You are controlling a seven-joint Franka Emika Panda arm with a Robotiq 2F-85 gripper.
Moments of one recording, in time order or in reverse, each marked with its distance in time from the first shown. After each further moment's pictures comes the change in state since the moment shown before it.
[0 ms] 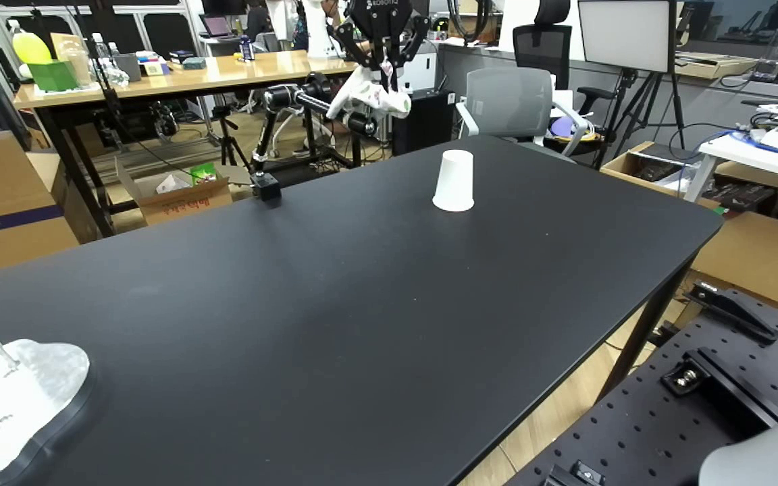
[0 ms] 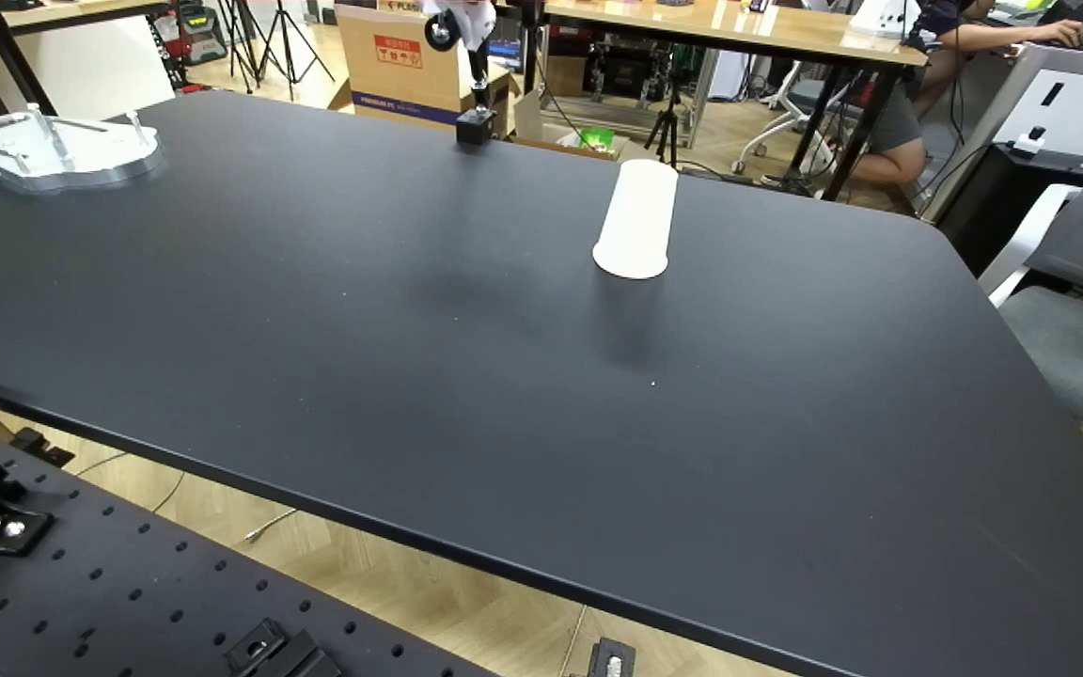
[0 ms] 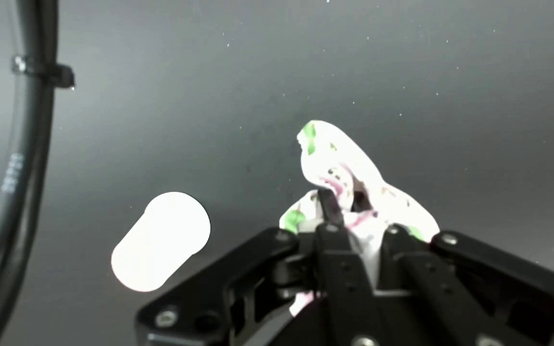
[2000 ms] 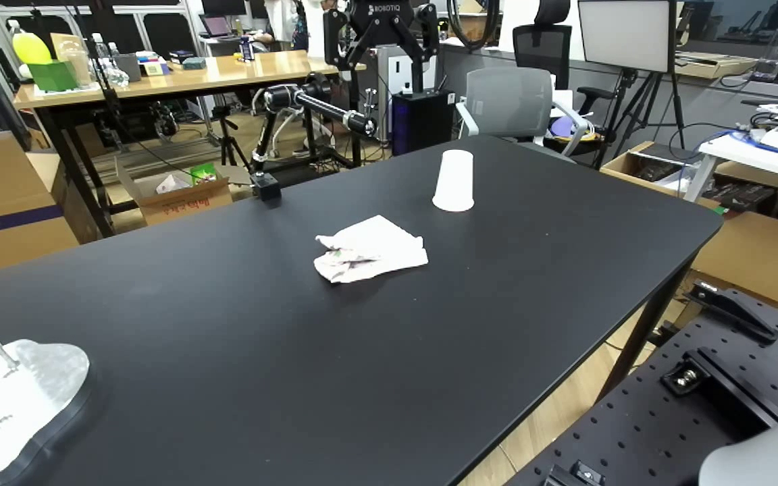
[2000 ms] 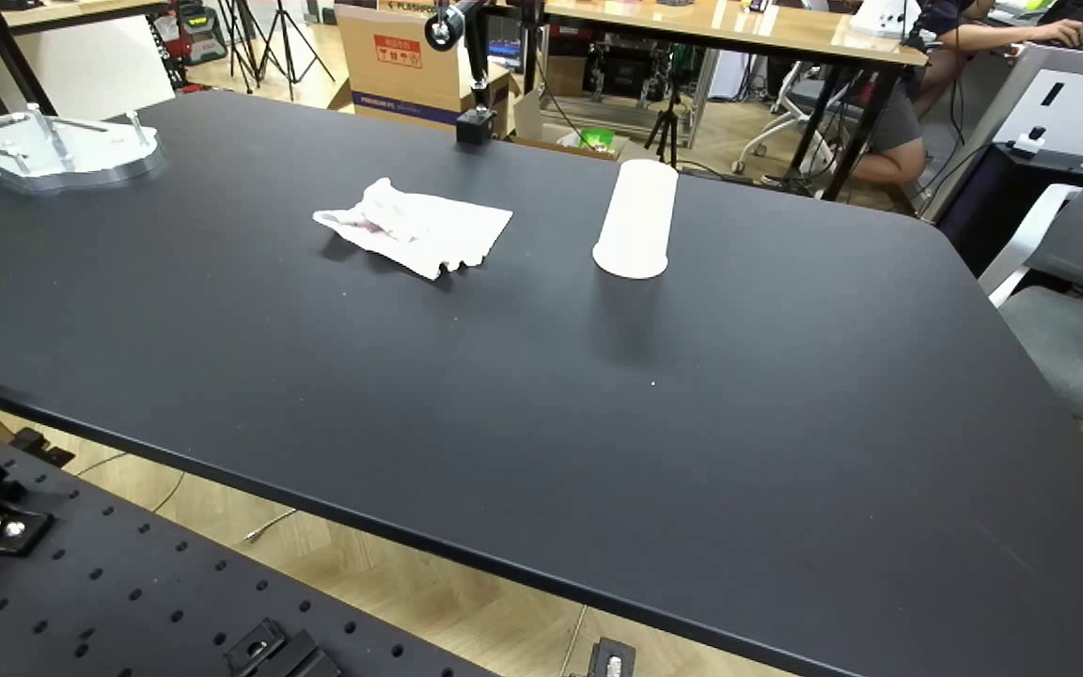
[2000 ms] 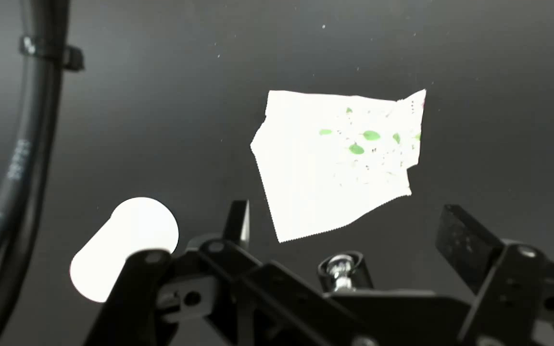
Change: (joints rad) arm -0.006 -0.070 0.029 -0.111 0.033 0.046 -0.123
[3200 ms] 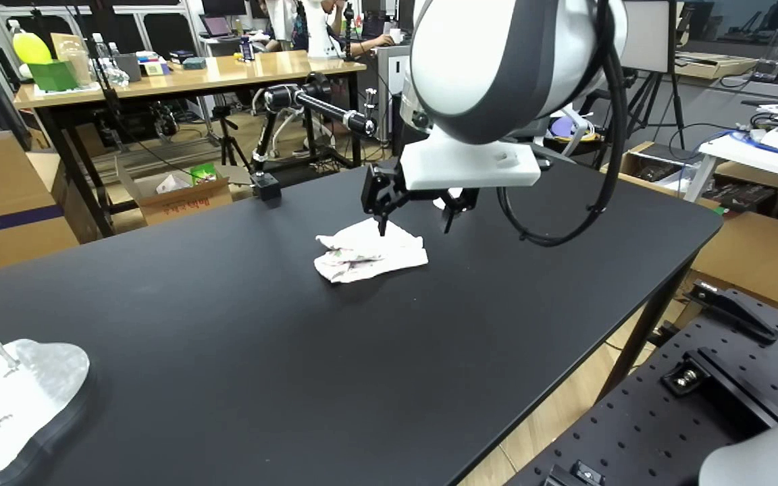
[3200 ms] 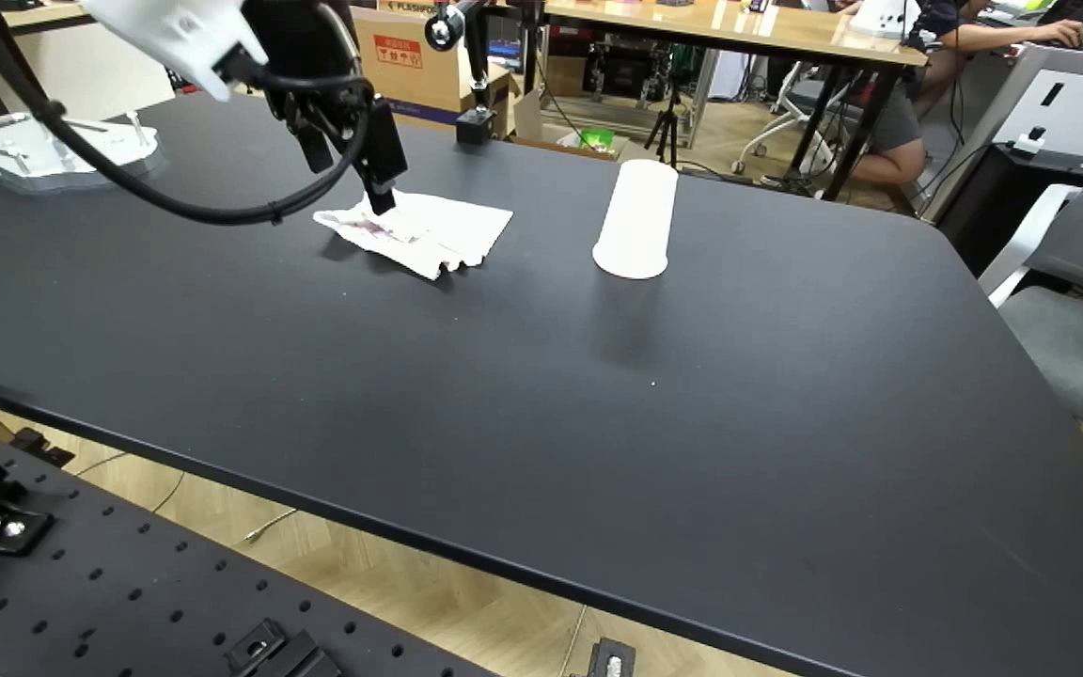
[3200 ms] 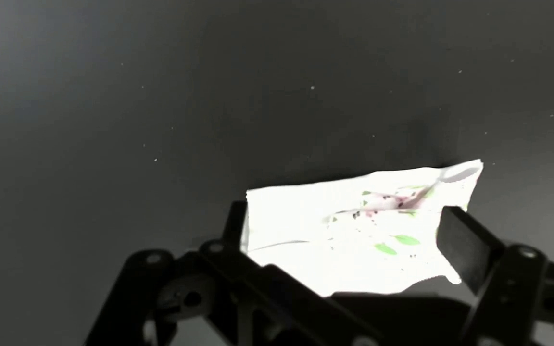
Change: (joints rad) arm -0.027 -0.023 0.070 -0.698 -0.054 1.007 0.278
